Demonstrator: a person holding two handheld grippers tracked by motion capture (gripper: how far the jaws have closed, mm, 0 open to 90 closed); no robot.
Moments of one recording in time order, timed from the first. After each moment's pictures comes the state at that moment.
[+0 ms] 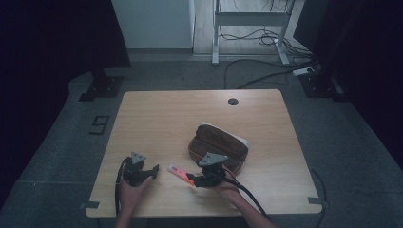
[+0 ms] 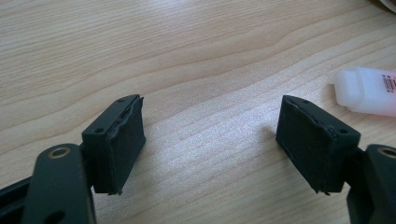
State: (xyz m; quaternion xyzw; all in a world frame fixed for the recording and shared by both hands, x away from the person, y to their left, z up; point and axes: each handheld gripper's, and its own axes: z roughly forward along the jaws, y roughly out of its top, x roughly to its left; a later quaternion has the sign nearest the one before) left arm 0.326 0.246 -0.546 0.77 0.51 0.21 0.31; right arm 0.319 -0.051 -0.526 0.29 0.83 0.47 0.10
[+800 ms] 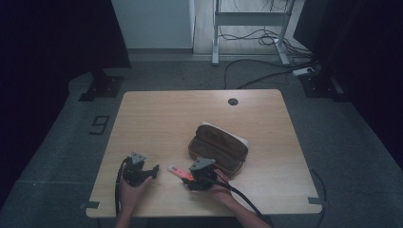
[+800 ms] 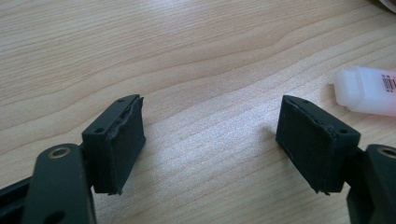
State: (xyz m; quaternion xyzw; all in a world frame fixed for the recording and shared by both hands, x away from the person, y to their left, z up) left arm 0.326 0.246 -0.546 0.77 0.51 0.21 0.31; right arm 0.318 -0.025 -0.549 0.28 0.86 0.42 0.10
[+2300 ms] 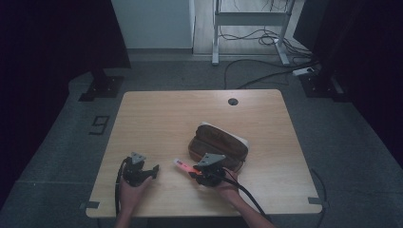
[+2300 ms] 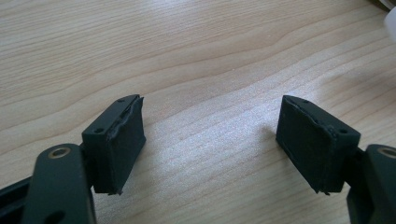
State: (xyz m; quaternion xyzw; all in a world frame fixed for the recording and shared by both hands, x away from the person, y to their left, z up) left arm 0.326 0.246 -0.546 0.77 0.51 0.21 0.31; right arm 0.322 -0.053 -0.527 0.28 0.85 0.44 0.09
